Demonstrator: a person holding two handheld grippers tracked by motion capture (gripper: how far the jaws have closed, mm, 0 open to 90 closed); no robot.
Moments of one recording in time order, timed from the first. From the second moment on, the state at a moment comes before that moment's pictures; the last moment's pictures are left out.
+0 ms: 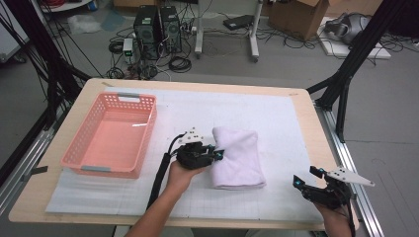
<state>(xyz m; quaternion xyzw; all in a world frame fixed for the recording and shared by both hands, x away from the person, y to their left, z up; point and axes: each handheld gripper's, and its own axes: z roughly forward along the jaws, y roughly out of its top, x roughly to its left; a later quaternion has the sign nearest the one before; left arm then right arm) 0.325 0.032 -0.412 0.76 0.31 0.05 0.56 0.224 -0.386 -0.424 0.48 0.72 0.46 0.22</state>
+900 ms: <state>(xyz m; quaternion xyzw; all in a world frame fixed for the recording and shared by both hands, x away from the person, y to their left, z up) 0.307 0.064 -0.357 0.76 0.24 0.11 0.60 0.228 -0.380 -0.425 0.47 0.72 0.46 0.22</state>
